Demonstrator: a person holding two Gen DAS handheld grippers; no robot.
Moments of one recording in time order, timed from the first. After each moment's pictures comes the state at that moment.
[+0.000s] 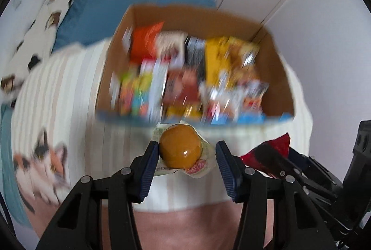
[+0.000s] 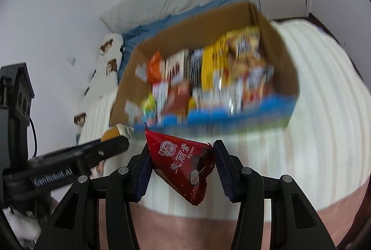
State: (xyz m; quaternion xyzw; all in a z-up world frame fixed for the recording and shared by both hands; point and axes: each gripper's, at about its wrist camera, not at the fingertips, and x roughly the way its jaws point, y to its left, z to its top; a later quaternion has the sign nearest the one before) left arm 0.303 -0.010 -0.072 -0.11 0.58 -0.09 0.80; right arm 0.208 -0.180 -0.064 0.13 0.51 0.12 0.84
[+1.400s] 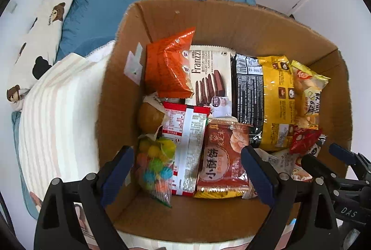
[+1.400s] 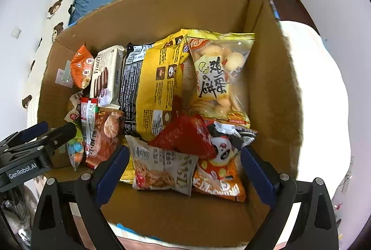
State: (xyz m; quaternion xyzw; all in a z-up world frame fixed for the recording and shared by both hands) left arm 0.434 0.006 -0.152 -0.07 0.66 -0.02 0.75; right arm 0.371 -0.186 -0.121 0.01 0.66 0.03 0.75
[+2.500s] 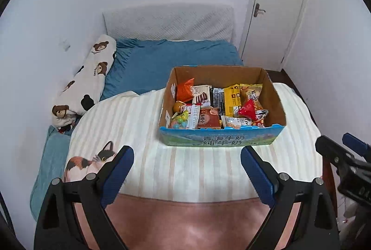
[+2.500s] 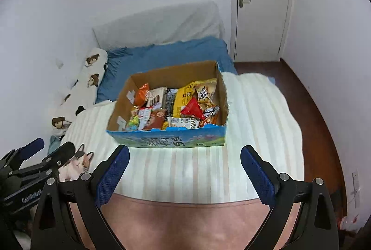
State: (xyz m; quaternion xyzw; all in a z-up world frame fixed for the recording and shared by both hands) left arm 0.165 -0.013 0.037 -0.03 0.44 0.03 0.90; right arm 0.072 -0.207 0.087 0.01 0.42 0.05 0.90
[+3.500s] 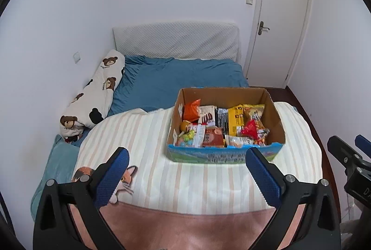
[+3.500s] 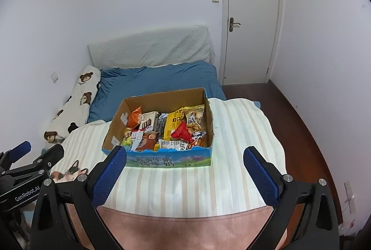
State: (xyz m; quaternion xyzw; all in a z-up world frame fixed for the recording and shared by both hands) left arm 0.165 -0.011 0.058 -0.03 0.39 0.06 0.92; right arm 0.066 -0.211 0.123 0.00 0.36 0.01 0.93
